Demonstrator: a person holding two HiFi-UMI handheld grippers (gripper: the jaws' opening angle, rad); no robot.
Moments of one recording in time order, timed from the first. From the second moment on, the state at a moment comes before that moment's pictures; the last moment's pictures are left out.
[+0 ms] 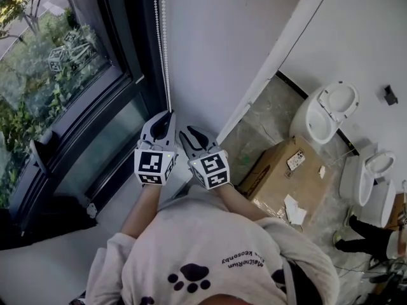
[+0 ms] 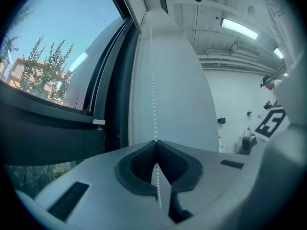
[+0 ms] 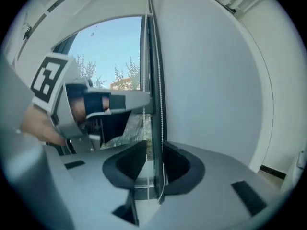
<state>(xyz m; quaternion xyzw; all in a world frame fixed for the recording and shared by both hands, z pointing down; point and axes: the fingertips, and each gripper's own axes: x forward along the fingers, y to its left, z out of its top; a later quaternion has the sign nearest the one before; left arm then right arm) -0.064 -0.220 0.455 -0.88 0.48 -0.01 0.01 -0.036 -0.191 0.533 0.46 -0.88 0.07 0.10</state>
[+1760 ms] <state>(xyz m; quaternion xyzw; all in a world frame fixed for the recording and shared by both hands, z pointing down) -0.049 -0.216 0.497 -0.87 0.49 -0.03 -0.01 -0.061 -0.227 0.328 0.44 -0.90 -0.03 0.01</state>
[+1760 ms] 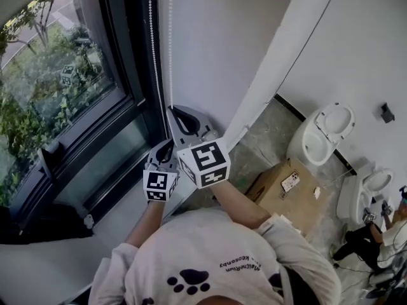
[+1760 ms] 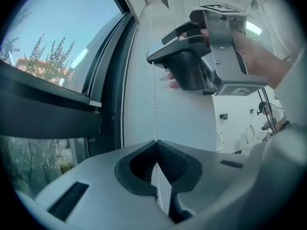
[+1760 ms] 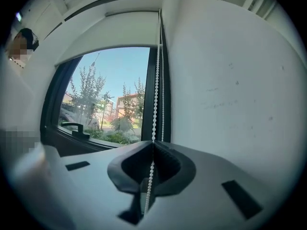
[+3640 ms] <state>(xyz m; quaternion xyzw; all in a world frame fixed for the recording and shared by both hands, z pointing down) -0.068 -0.193 0.511 -0.88 0.46 -0.03 -0.09 -0.055 -0.229 0.421 0.45 -0.89 -0.02 0.06</state>
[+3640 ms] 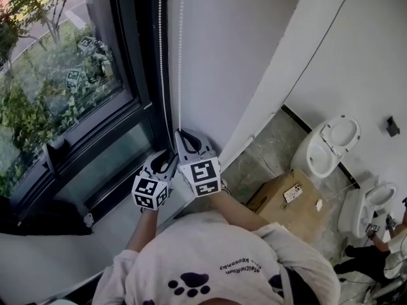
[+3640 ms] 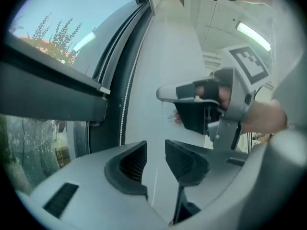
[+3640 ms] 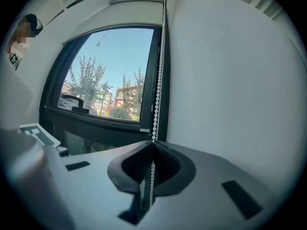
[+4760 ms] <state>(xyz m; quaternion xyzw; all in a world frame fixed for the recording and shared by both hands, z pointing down) -0.047 -0.213 0.269 -0.89 0.44 0.05 0.06 -0.062 -0.224 0.418 0.43 -0.90 -0.03 0.05</state>
